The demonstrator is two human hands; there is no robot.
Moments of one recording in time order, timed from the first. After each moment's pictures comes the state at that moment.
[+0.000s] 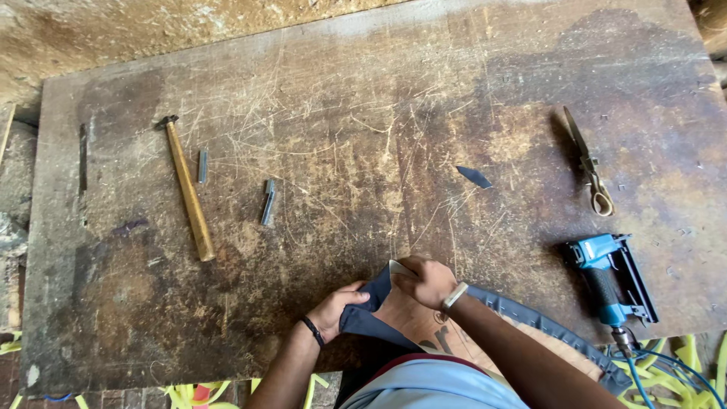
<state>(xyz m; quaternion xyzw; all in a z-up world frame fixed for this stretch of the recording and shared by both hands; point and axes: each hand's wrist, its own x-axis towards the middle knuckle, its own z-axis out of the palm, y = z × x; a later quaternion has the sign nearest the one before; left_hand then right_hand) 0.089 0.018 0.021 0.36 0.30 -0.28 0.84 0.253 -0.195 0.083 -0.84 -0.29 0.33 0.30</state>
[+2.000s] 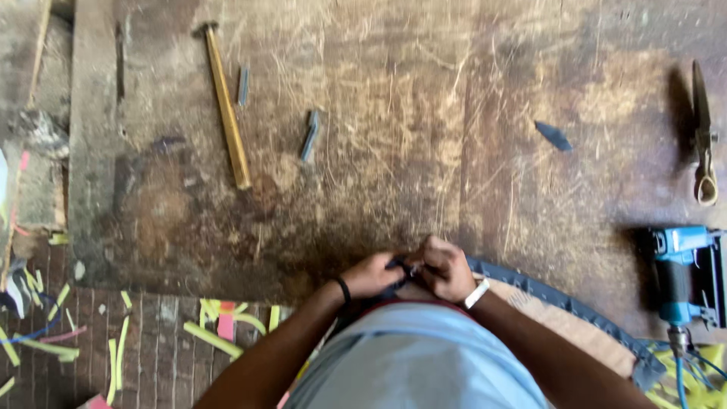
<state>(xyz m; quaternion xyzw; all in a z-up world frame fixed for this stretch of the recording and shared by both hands) 0.052 -0.001 0.003 0.71 0.16 -0.25 0.64 0.184 -0.187 0.050 -0.67 -0.41 0.24 0.58</state>
